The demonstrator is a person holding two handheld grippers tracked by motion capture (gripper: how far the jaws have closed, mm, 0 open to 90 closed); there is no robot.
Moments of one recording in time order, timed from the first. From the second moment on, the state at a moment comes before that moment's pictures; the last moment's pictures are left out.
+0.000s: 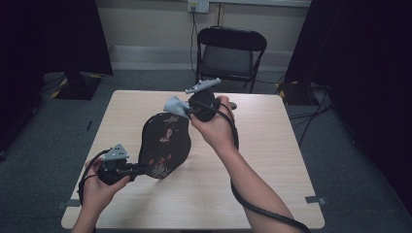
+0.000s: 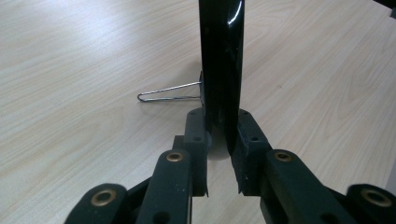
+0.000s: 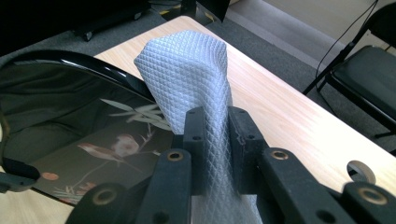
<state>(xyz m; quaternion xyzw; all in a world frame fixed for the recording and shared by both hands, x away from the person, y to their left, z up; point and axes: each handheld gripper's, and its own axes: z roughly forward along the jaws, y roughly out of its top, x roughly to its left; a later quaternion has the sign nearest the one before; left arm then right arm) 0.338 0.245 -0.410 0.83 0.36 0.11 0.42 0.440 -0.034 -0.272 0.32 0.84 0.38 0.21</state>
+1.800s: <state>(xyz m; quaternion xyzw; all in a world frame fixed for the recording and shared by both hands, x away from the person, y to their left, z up) 0.339 0.245 -0.410 0.82 0.38 0.10 0.42 0.453 -0.069 -0.388 0.39 0.84 0.32 0.17</state>
